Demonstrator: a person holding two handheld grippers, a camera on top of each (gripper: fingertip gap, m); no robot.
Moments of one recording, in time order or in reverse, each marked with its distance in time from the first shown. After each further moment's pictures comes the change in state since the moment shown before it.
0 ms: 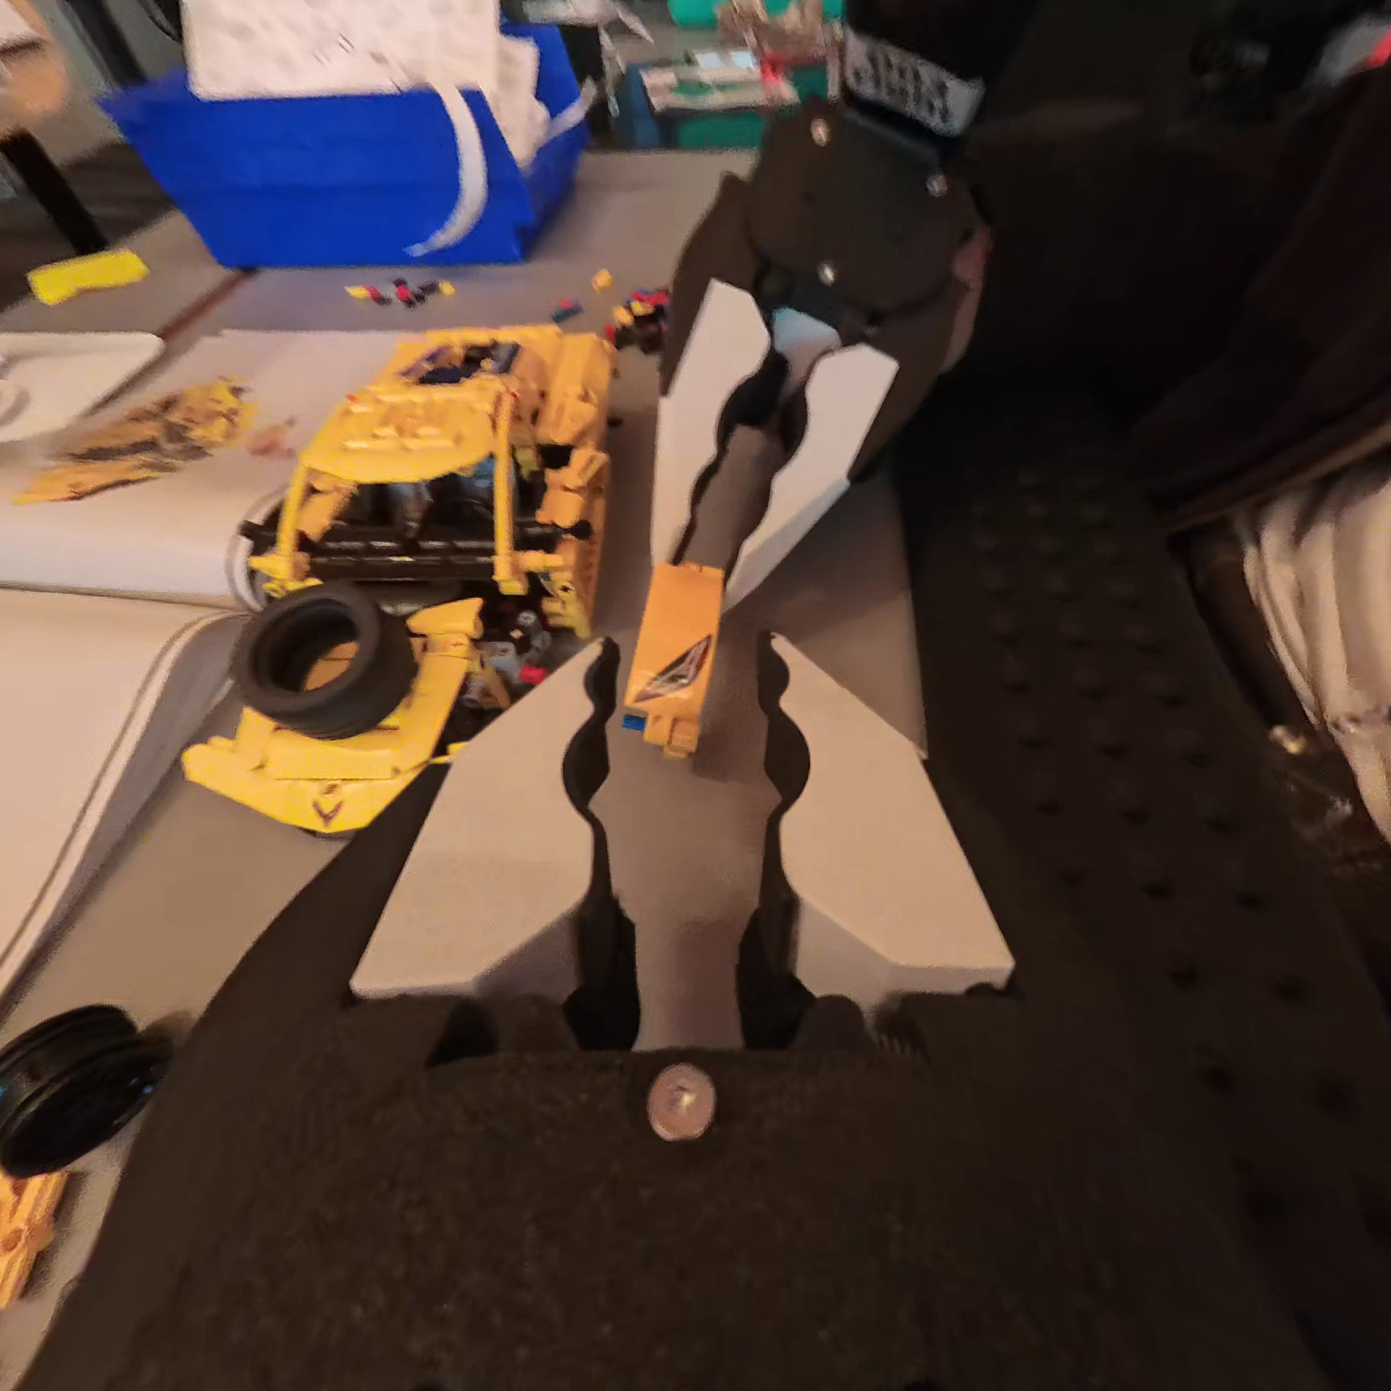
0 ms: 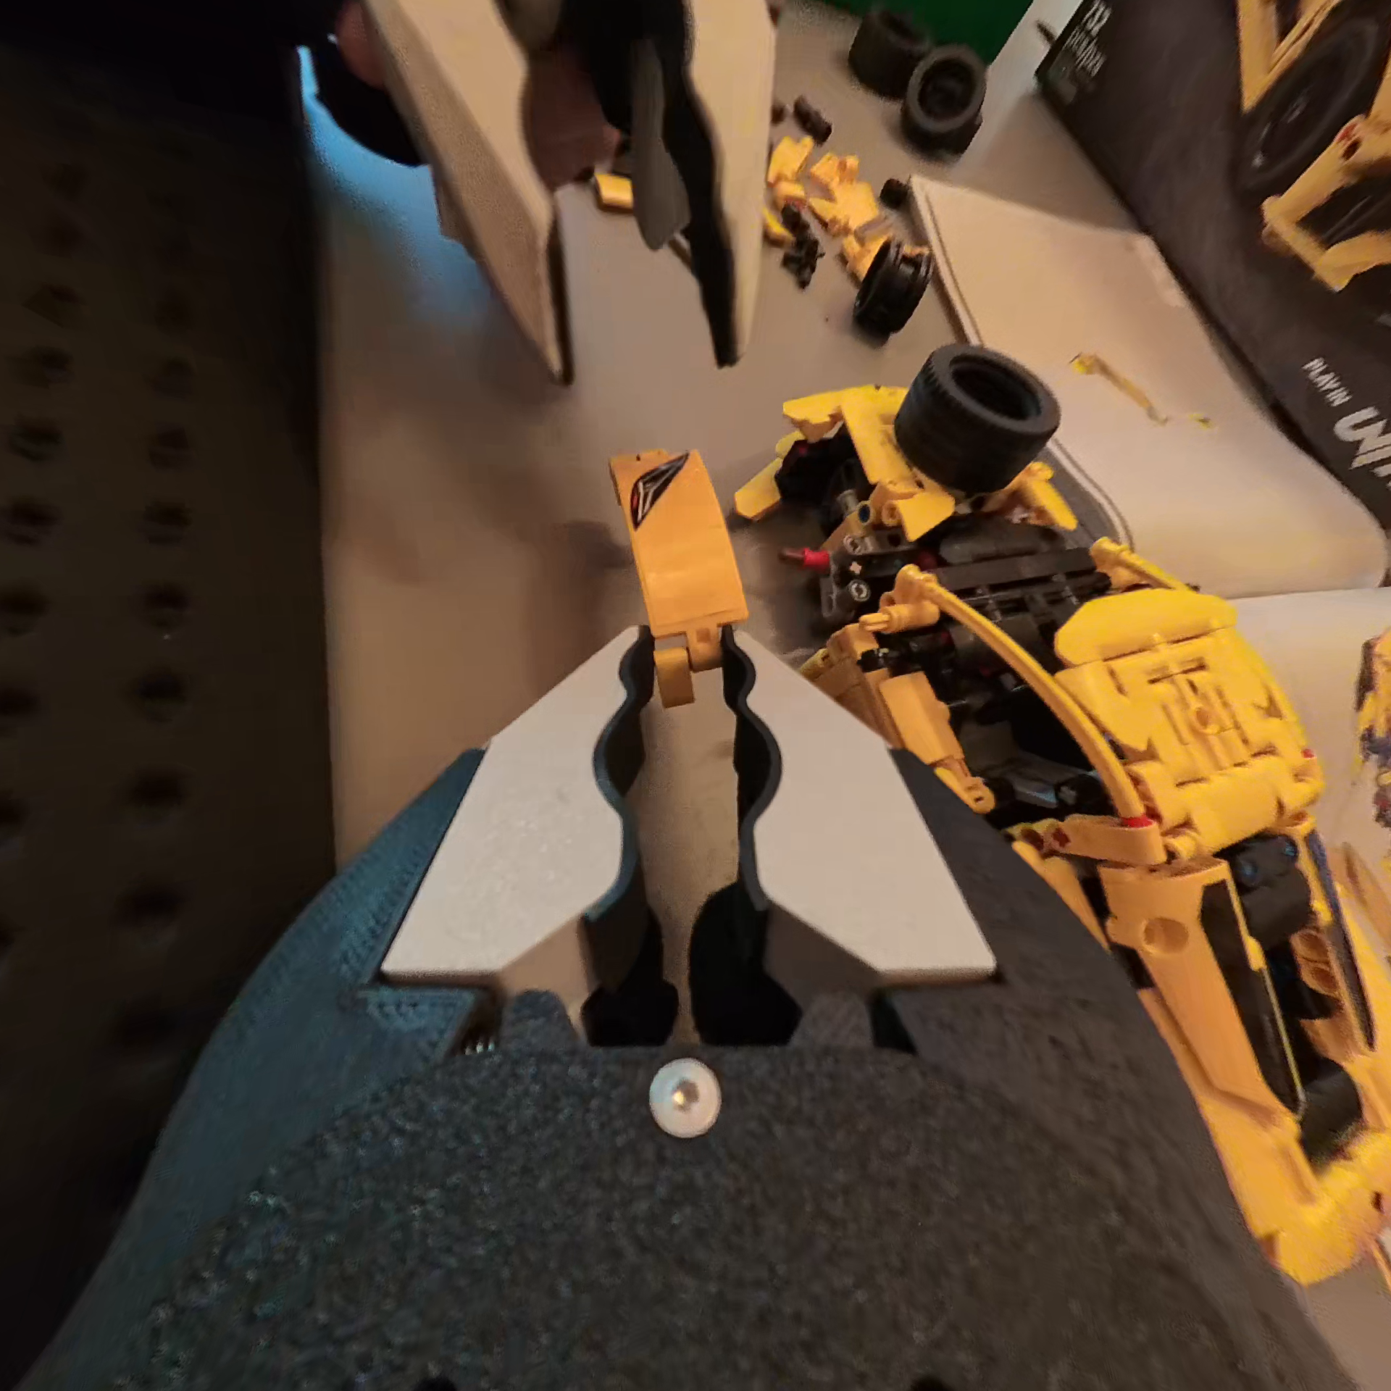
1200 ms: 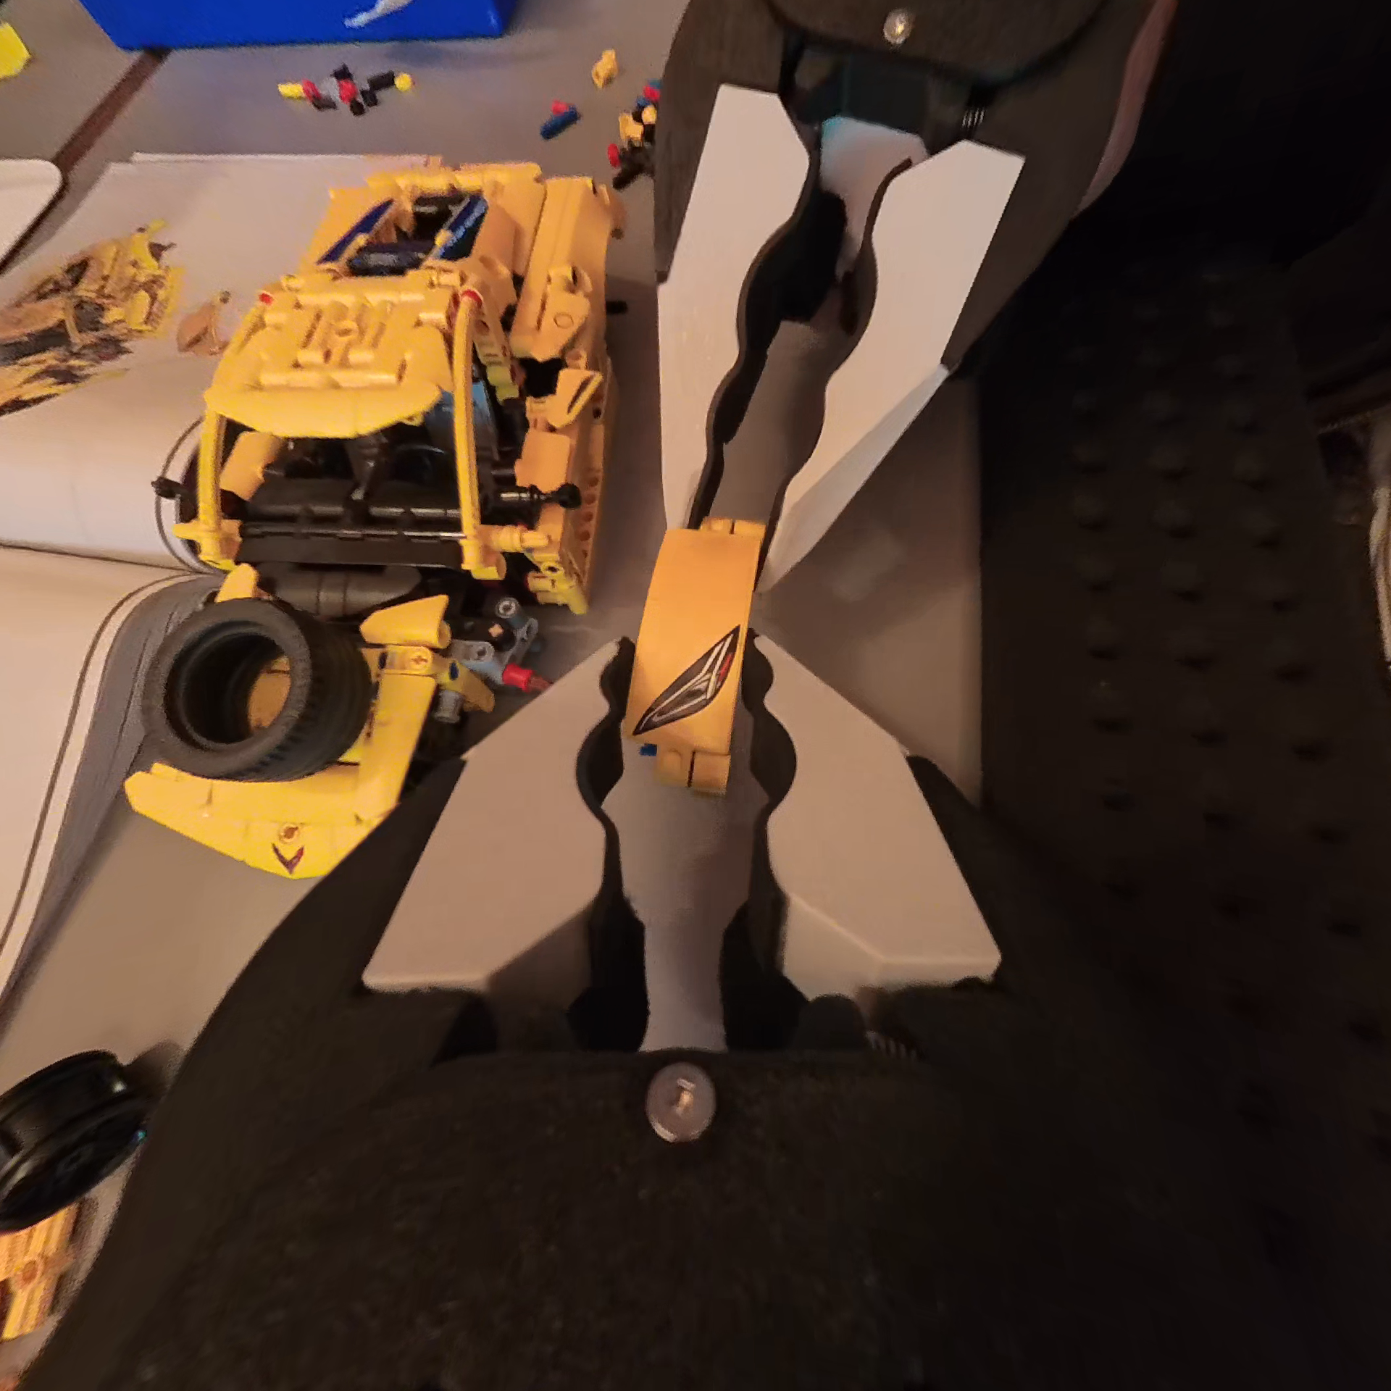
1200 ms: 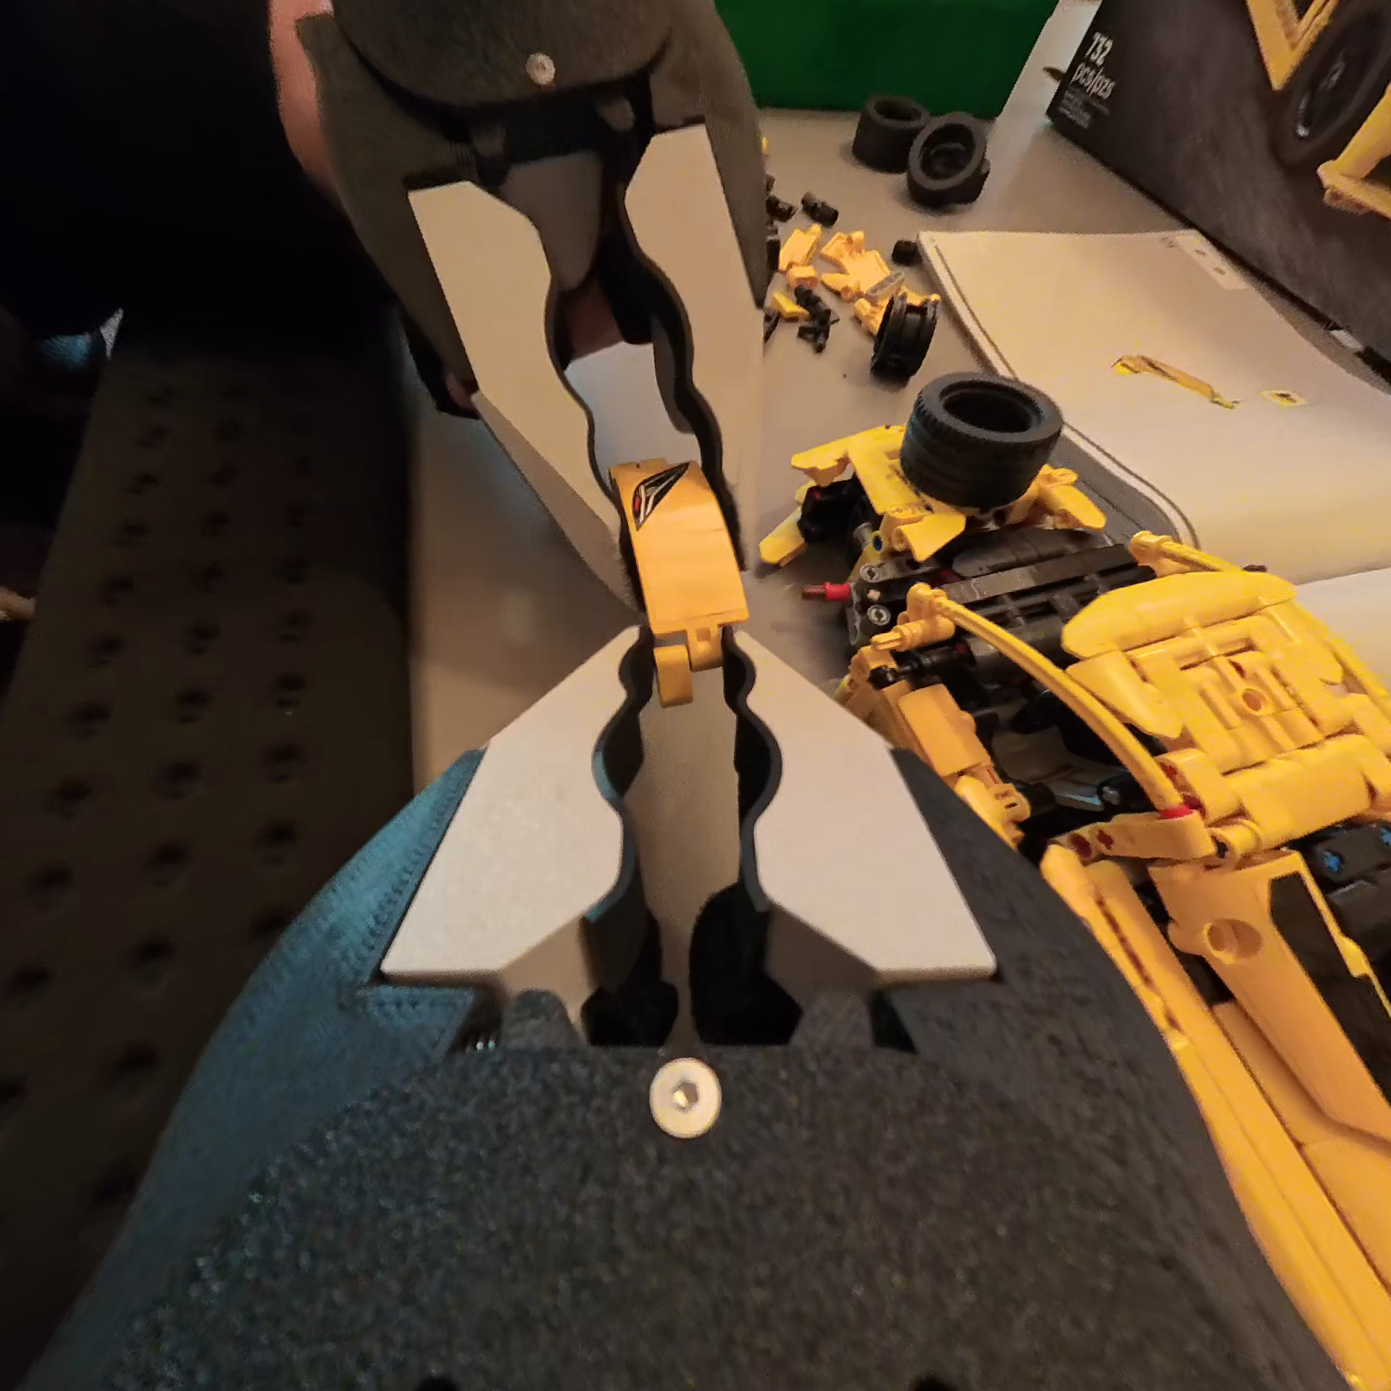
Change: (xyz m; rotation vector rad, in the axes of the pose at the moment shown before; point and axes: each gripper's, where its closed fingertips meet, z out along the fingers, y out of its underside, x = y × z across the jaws) left arm -0.003 0.016 0.036 -0.238 -0.045 0.008; right arm -0.002 -0.016 -0.008 0.112 -0.104 0.176
